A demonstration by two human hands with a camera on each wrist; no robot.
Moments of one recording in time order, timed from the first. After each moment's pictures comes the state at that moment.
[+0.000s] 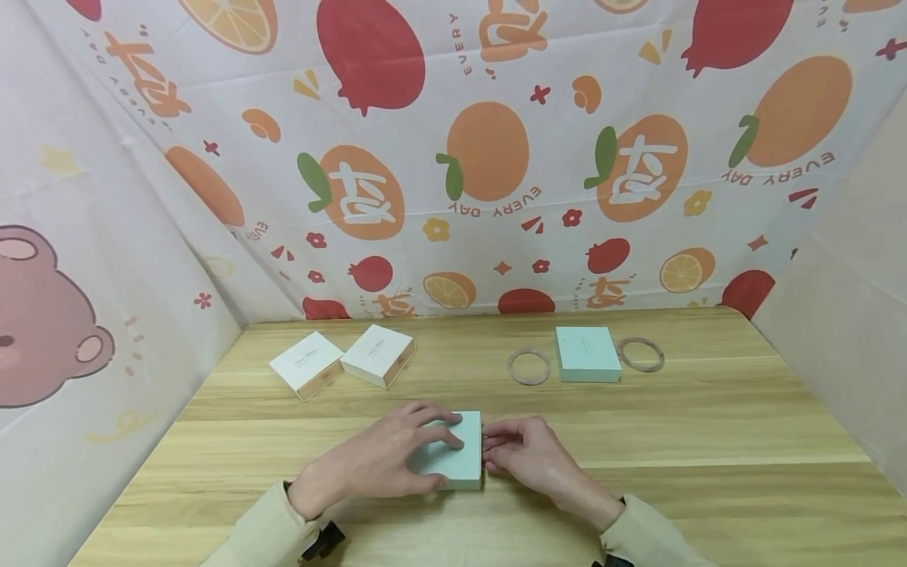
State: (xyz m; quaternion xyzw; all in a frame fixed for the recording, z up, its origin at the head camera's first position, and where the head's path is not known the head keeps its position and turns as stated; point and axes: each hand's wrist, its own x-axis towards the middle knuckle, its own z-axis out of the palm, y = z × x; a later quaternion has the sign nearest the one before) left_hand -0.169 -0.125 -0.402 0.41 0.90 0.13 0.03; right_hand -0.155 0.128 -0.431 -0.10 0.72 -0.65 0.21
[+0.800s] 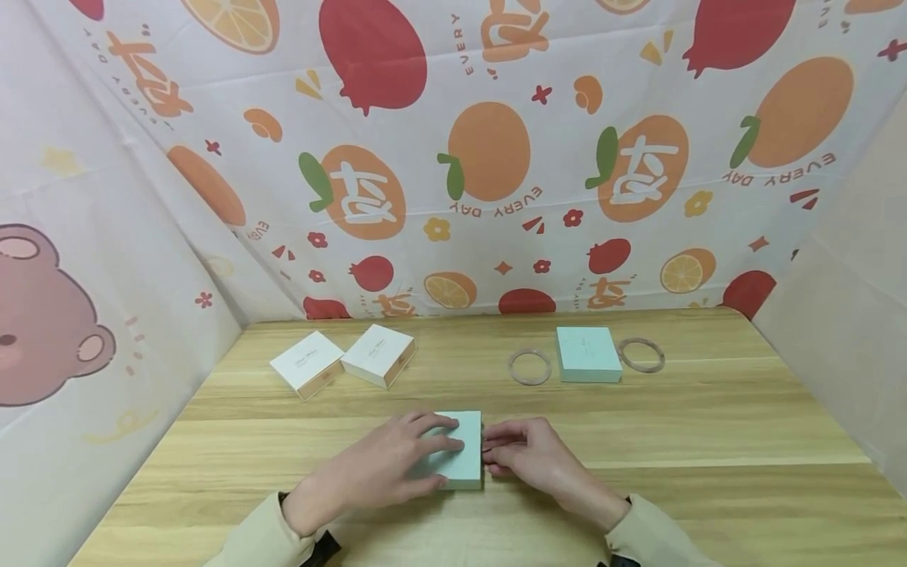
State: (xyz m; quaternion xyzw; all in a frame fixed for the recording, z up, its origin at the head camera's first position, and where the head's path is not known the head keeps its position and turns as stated) left_hand -0.157 -0.125 -0.400 0.42 0.91 0.07 0.00; right_hand -0.154 0.132 -0.432 -0.09 0.71 -0.66 0.22
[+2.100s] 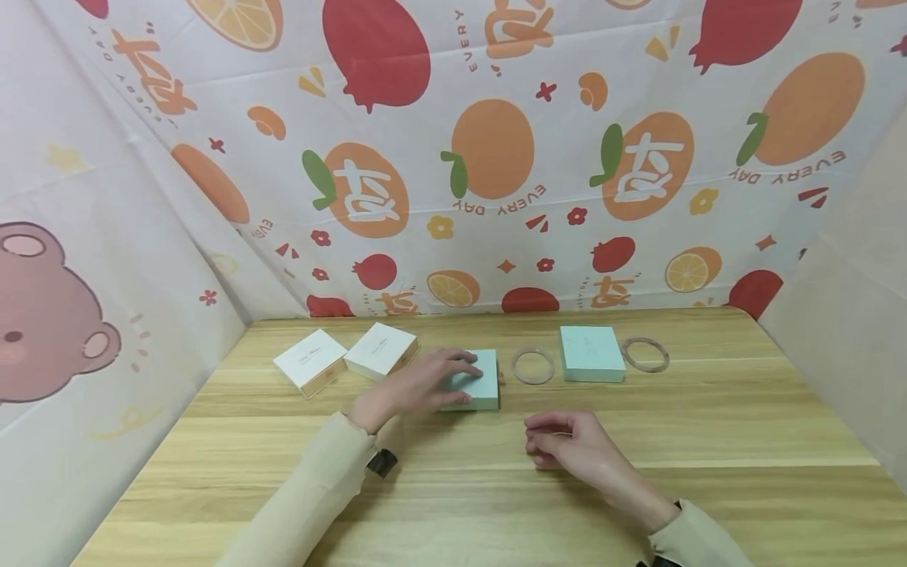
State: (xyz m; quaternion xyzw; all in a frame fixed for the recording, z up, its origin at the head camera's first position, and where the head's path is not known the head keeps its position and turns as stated) left_hand -0.257 -0.100 -0.397 0.40 0.90 0.16 0.06; right_hand -0.156 0.178 -0.428 -0.04 0.73 -0.65 0.19
